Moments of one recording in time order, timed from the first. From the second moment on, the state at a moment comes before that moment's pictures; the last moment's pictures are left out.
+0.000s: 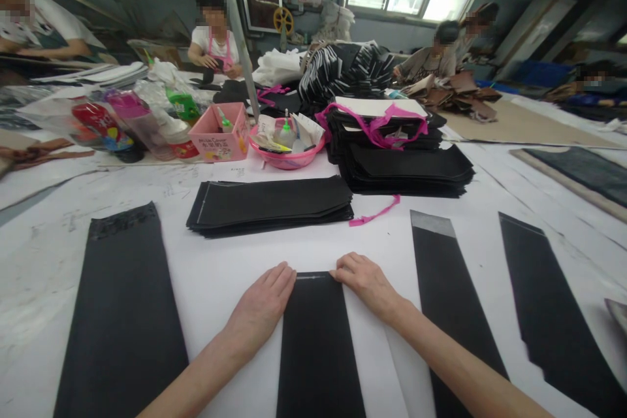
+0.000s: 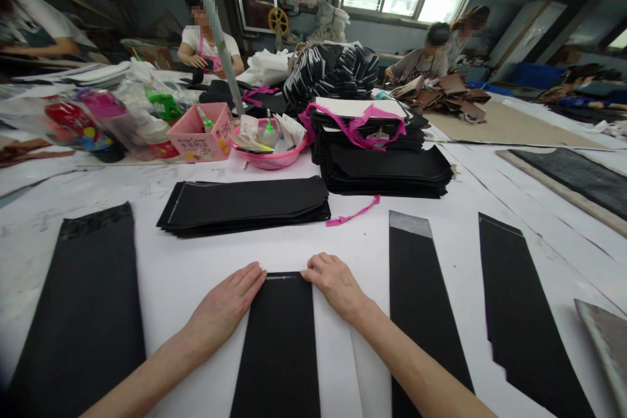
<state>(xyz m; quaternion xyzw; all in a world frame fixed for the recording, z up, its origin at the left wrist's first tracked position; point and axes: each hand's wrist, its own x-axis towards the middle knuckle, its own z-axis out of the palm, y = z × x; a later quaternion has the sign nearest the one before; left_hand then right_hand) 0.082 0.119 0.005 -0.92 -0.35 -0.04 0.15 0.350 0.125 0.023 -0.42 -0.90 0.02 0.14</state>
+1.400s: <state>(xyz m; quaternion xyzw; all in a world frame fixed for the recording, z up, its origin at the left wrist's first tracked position) 0.073 0.115 -0.018 -0.88 -0.42 -0.19 0.08 0.308 0.122 0.032 -0.57 -0.80 0.09 0.17</state>
